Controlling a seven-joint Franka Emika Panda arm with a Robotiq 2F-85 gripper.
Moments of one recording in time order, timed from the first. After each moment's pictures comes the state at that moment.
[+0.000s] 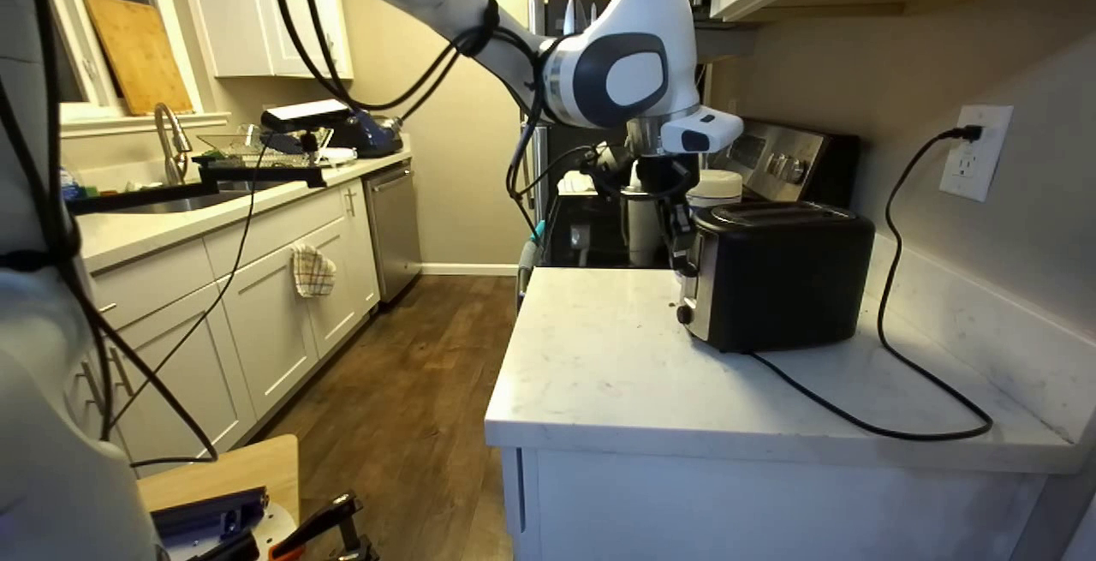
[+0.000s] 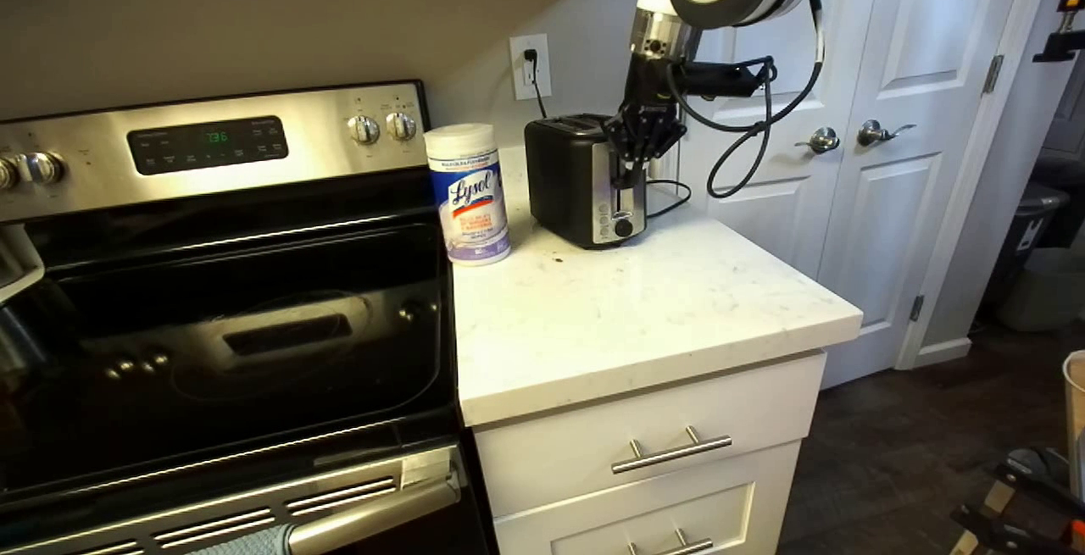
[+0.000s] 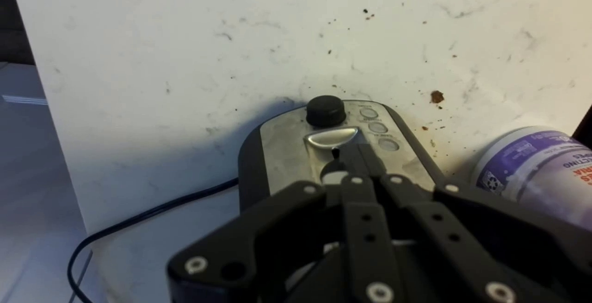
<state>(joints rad) 0.03 0.20 0.00 -1.90 0.02 2.36 0.53</state>
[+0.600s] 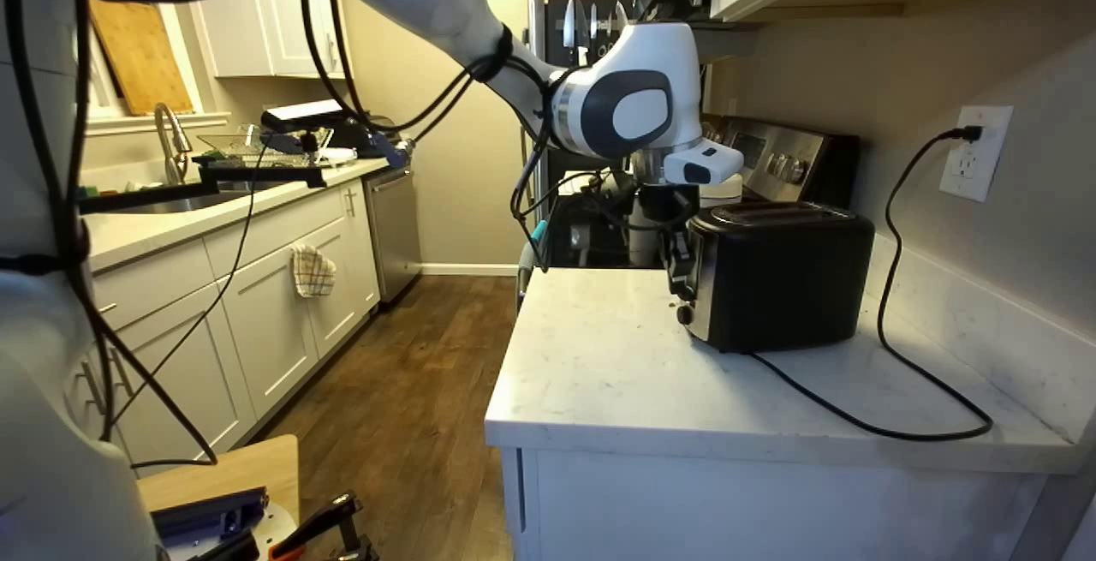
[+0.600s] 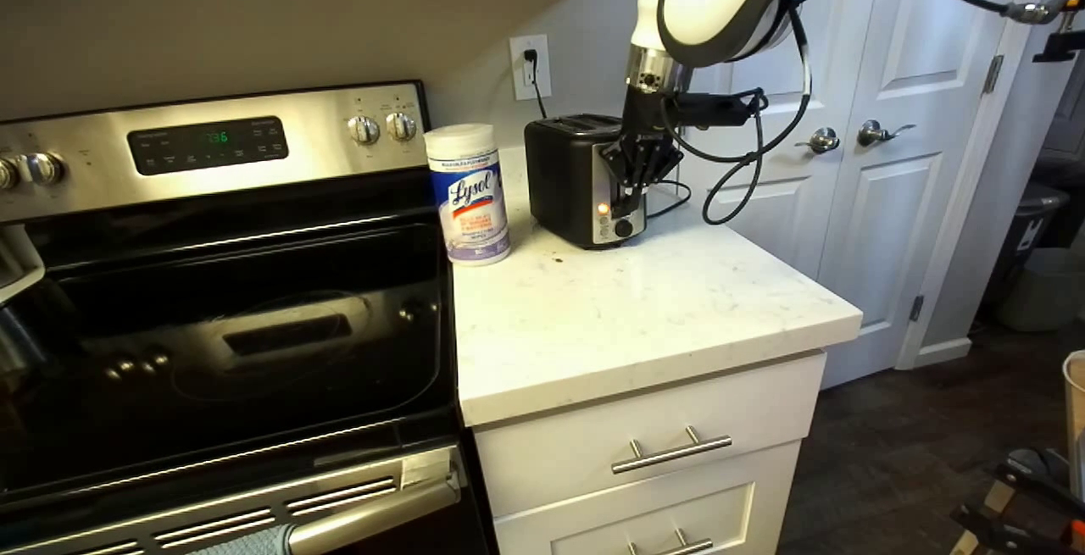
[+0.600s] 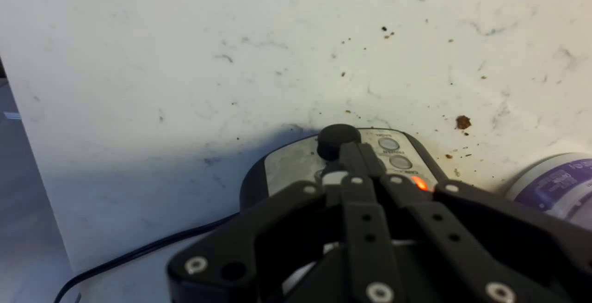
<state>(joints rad) 0.03 0.27 0.00 -1.90 0.03 2.38 0.53</state>
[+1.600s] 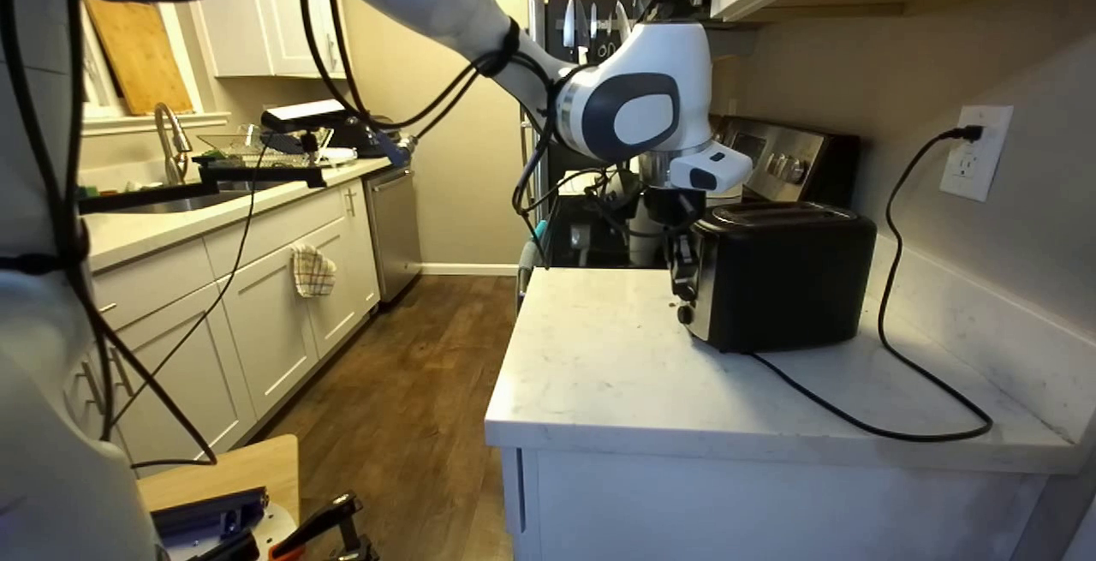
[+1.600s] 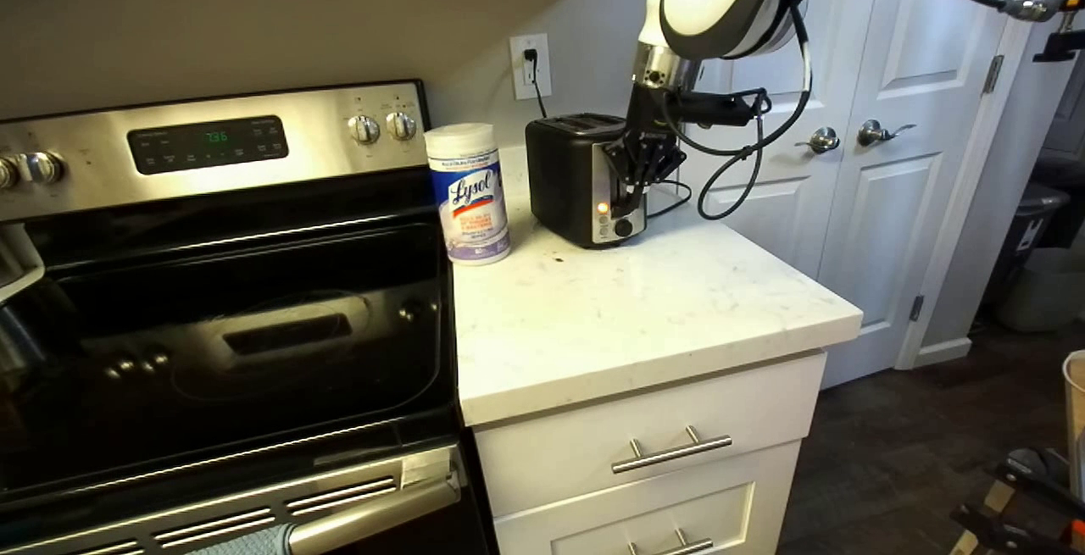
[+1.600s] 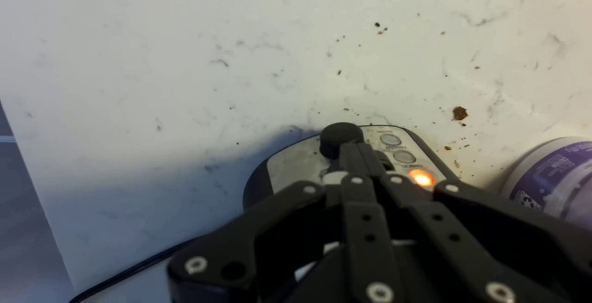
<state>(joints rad) 0.03 0.26 -0.02 -1.91 0.12 2.39 0.49</state>
